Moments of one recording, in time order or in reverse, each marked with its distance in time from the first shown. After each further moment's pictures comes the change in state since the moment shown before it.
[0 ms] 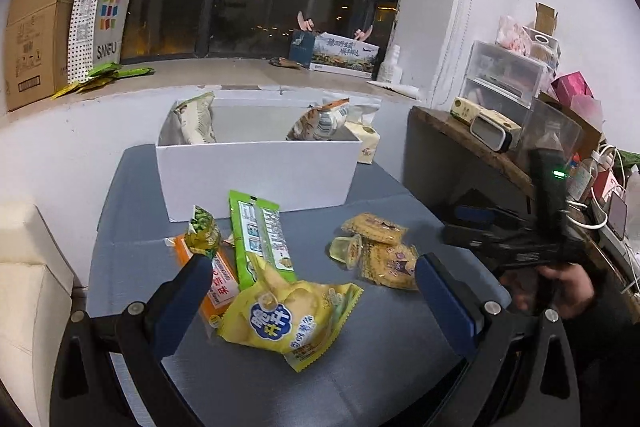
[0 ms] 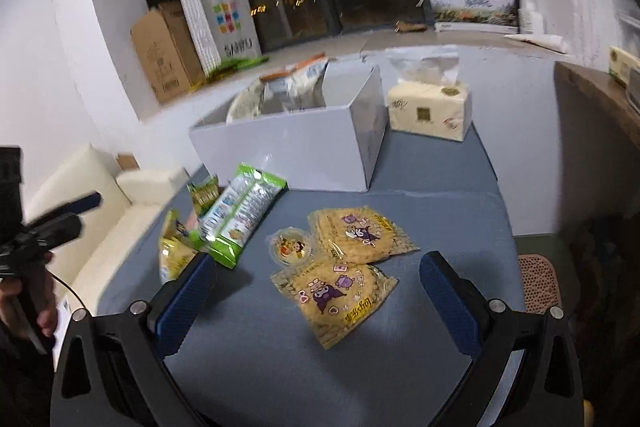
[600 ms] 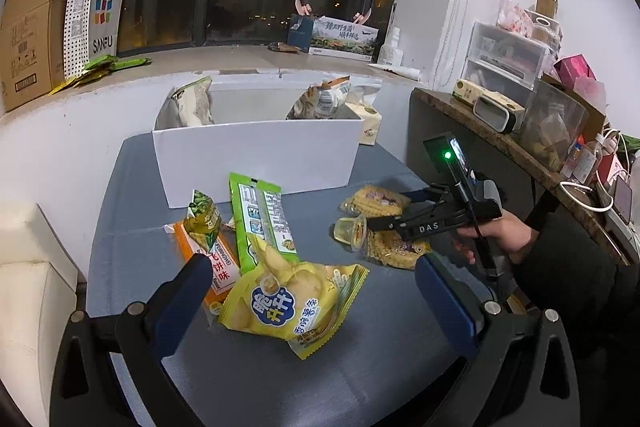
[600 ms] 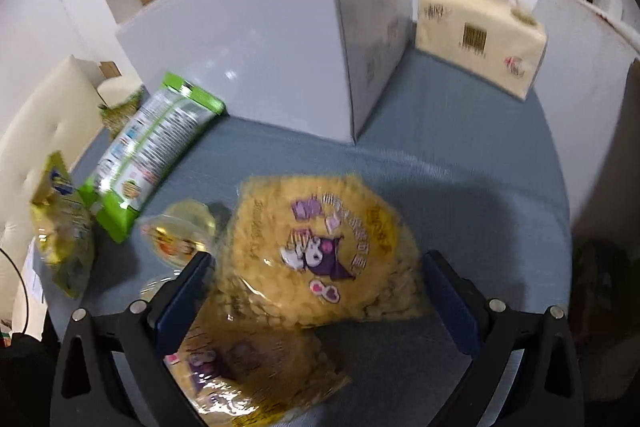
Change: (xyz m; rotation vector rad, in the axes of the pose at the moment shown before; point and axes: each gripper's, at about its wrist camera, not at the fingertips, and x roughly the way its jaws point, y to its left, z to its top) left arm 0.010 -0.002 -0.010 0.024 0.054 0.022; right arm 0.139 -0.041 0.011 -0.148 0.292 0.004
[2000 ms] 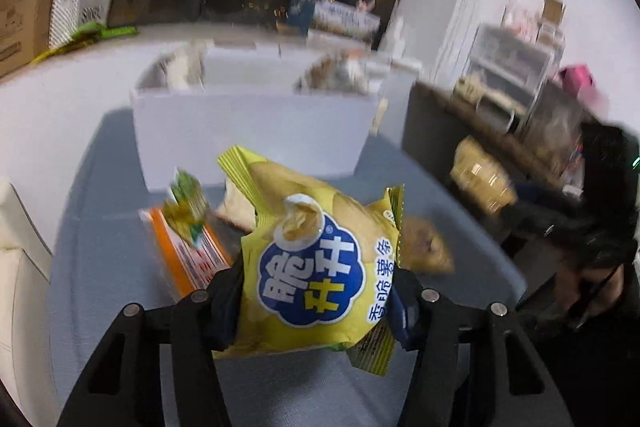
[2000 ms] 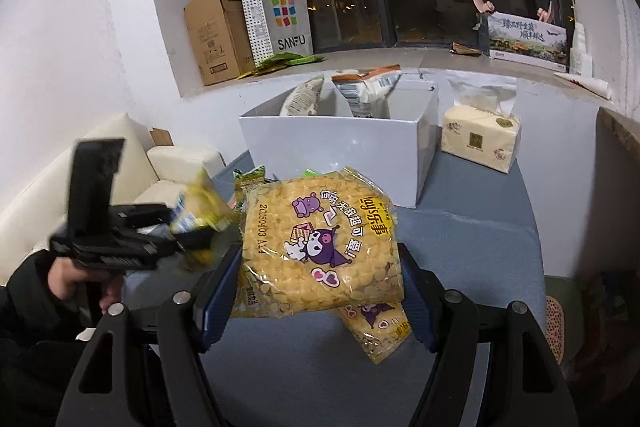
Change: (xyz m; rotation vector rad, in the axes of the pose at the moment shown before) left arm 0.030 0.027 -0.004 -0.063 0.000 -0.076; right arm -0.139 0.082 -0.049 -0.015 -0.343 0.077
